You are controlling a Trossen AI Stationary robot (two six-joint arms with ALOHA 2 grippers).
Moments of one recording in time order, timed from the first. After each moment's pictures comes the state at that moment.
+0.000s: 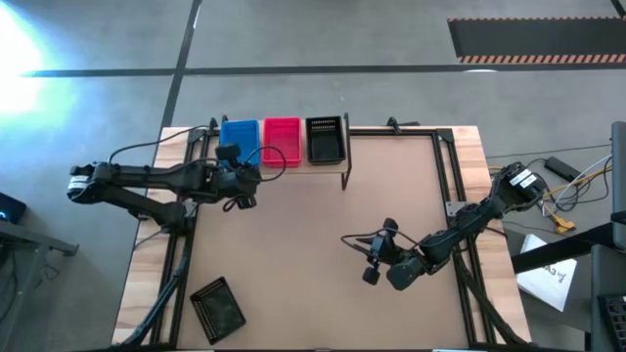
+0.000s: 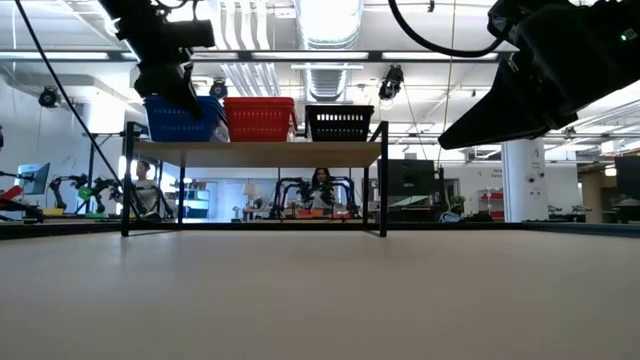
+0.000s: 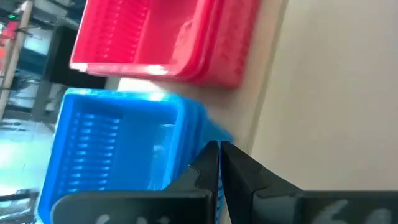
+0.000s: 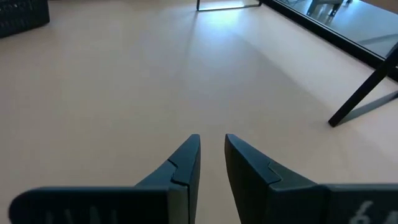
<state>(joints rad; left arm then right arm) 0.03 1.10 0.94 -0.83 -0.73 0.08 0.60 1.56 0.65 0.15 0.89 0.57</state>
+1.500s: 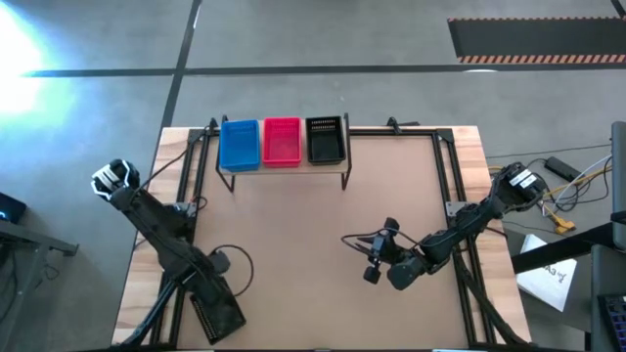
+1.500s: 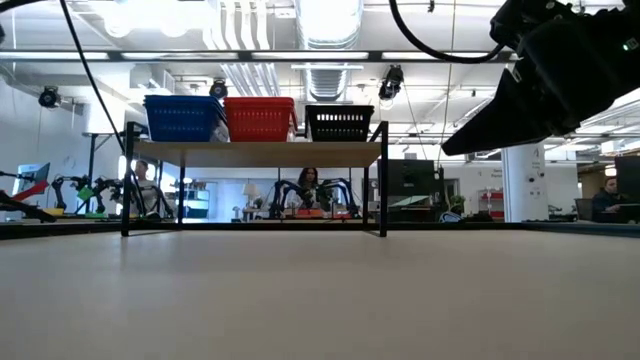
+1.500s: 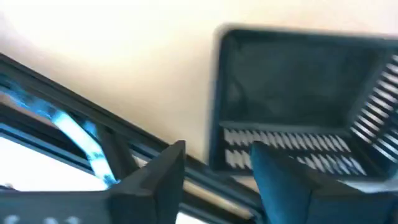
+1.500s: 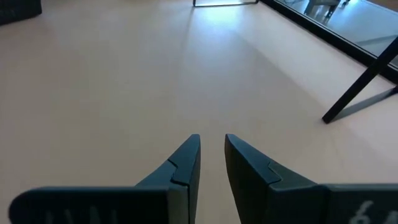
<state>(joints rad) -0.82 1.39 1.00 -1.13 0.24 -1.46 0.60 1.57 0.63 0.15 0.90 0.56</state>
